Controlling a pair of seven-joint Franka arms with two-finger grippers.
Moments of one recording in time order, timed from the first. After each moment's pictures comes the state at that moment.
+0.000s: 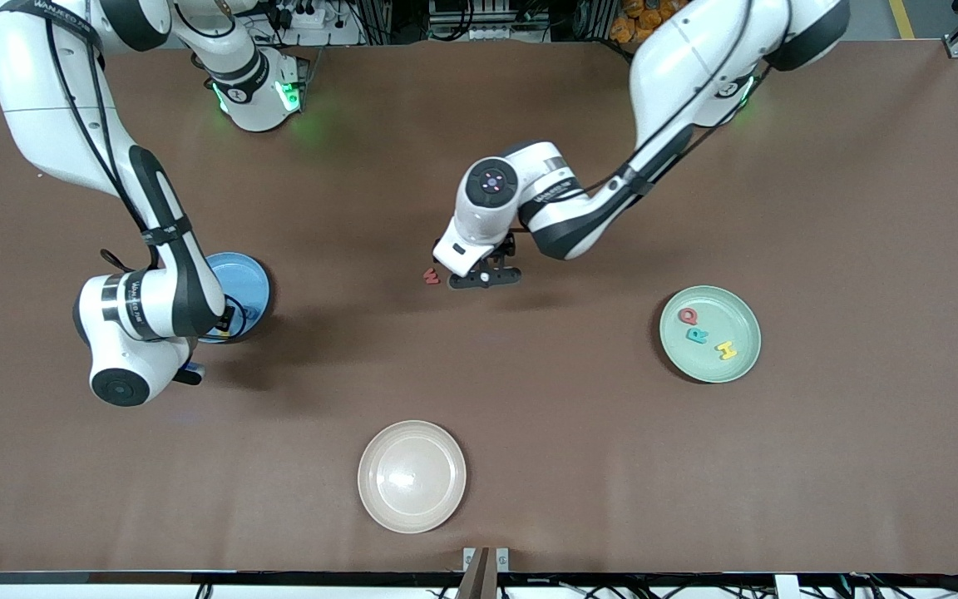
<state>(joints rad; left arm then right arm) -0.43 0.79 -0.55 -1.60 0.35 2.31 -1.25 0.02 0.71 0.04 -1.52 -0.14 1.52 0.44</state>
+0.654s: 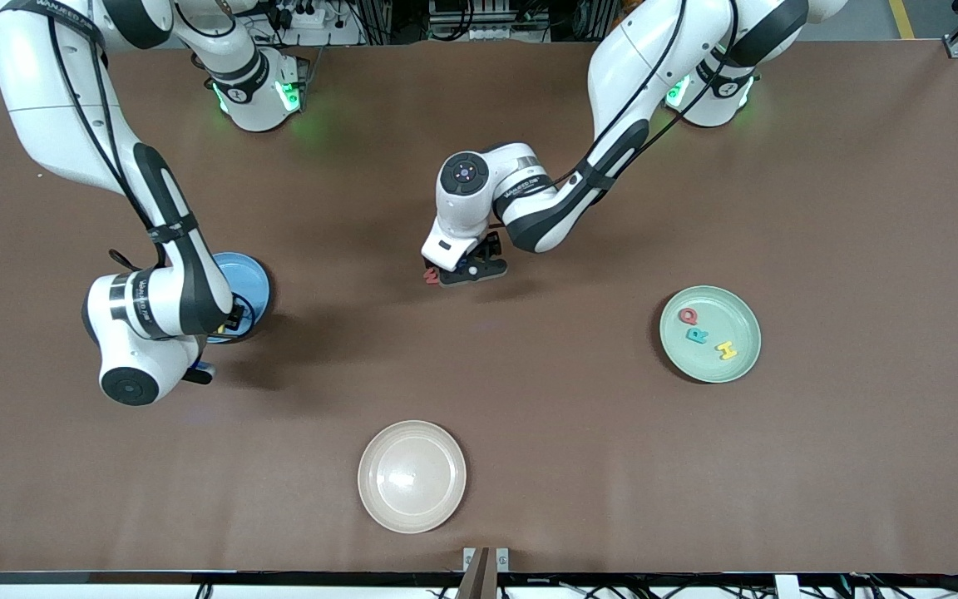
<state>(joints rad) -0.57 0.82 -0.43 -1.58 0.35 2.37 -1.35 0.03 0.71 0.06 -1.52 -0.11 1.51 0.44</state>
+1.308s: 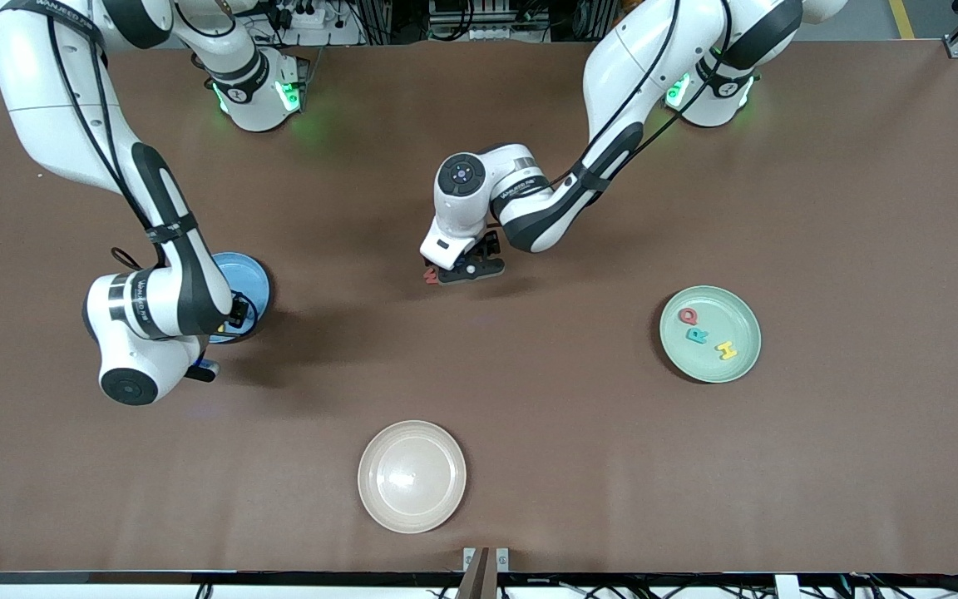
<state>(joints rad) -0.58 0.83 -0.43 -1.58 0.35 2.37 -1.33 0.02 0.71 0.06 -1.52 -0.09 1.50 0.44</state>
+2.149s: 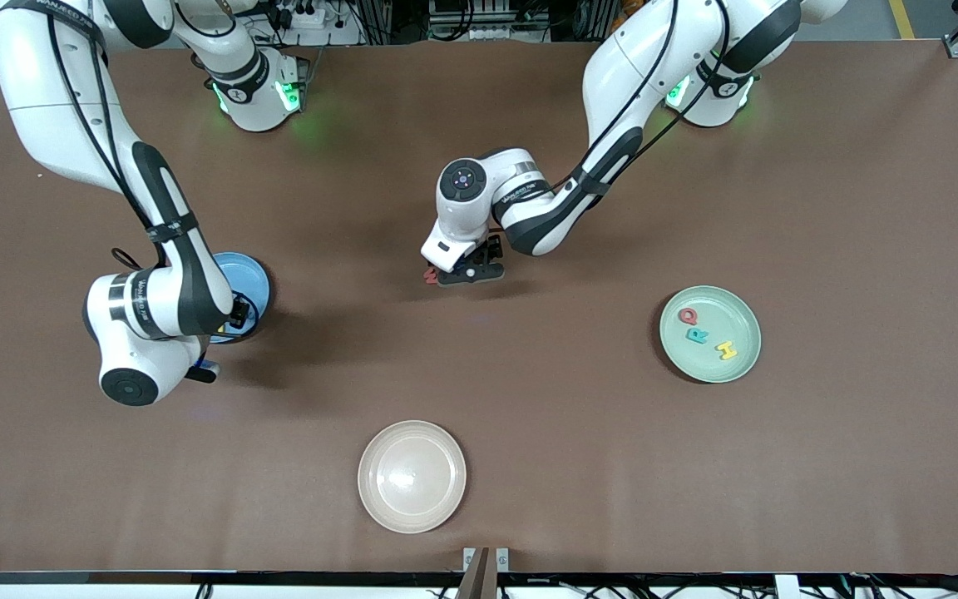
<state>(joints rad) -0.58 0.85 -0.42 -1.58 0.35 2.37 -1.27 0.03 0.71 0.06 -1.51 -0.09 1.49 0.44</state>
